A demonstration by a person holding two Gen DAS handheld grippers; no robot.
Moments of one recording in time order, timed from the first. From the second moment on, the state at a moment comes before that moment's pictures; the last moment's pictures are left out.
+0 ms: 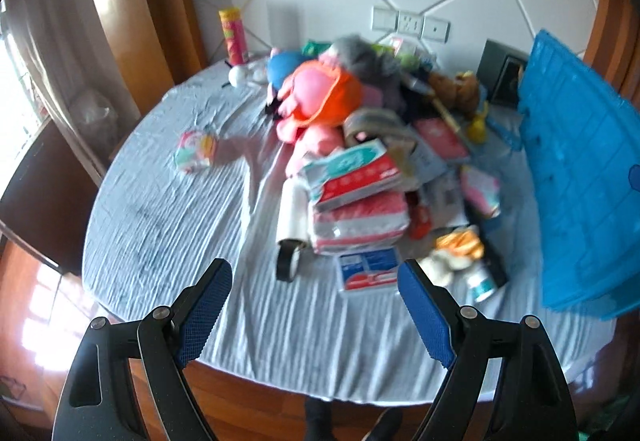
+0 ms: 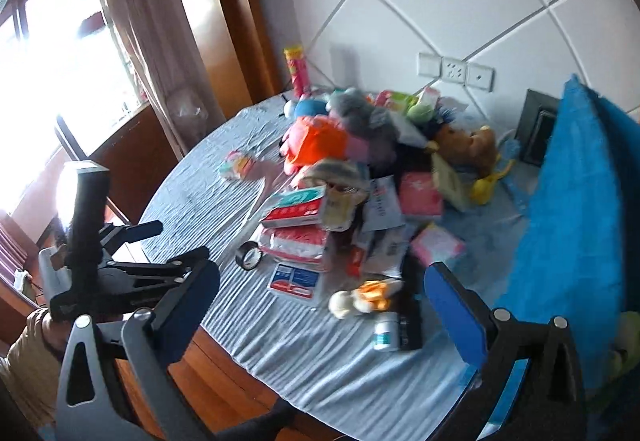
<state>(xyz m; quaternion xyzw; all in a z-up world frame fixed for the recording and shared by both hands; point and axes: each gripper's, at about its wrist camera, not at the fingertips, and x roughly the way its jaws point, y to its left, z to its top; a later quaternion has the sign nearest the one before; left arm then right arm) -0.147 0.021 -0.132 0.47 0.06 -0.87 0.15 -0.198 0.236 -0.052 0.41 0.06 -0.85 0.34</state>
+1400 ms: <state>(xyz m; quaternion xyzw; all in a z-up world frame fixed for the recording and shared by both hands) -0.233 0.055 -0.330 0.58 0.11 -0.80 0.10 -0.259 0.263 -0.291 0.54 0.06 -0.82 0.17</state>
